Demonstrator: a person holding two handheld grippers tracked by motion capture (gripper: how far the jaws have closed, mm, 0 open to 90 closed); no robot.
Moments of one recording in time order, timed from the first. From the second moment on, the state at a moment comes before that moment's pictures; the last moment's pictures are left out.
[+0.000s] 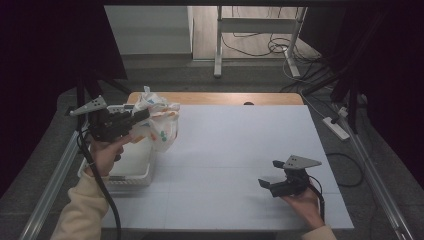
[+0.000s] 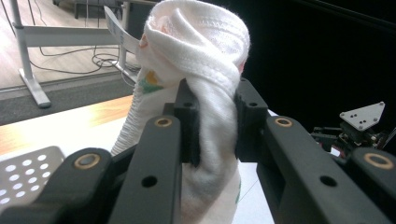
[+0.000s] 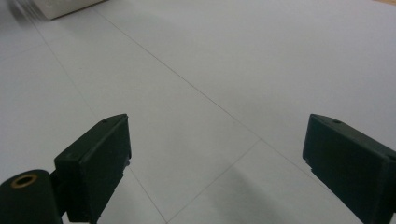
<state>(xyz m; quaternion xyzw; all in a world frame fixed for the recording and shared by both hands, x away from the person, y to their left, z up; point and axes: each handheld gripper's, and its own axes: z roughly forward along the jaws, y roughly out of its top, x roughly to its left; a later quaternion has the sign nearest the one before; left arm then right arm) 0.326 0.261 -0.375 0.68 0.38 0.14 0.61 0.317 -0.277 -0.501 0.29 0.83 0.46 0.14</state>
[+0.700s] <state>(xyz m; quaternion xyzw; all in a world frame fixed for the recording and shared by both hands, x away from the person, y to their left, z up) 0.327 0.230 -0.374 0.70 0.35 0.13 0.61 0.317 -0.277 -0.501 0.29 0.83 0.46 0.14</state>
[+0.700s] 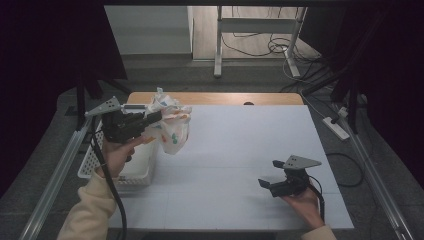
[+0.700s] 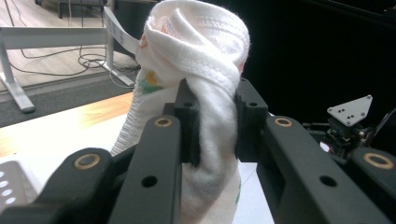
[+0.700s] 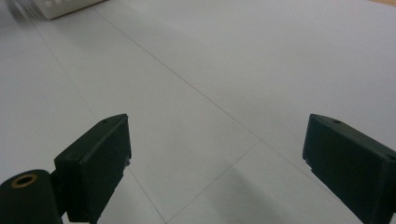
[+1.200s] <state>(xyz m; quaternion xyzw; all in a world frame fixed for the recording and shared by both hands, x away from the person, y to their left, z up) 0.331 0.208 -0.375 0.71 0.34 0.11 0.61 0.317 -0.277 -0.502 0.29 0.83 0.46 0.14</state>
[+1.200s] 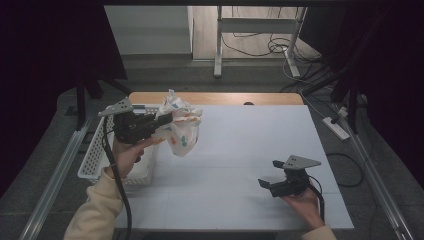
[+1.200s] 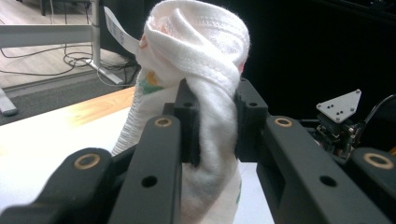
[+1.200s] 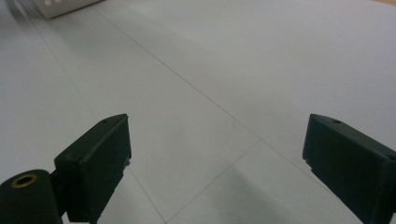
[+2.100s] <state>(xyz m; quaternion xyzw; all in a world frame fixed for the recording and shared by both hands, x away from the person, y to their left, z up) 0.335 0.179 -0.381 0.72 0.32 0.09 0.61 0.317 -0.277 -0.502 0.29 0.83 0.45 0.14</state>
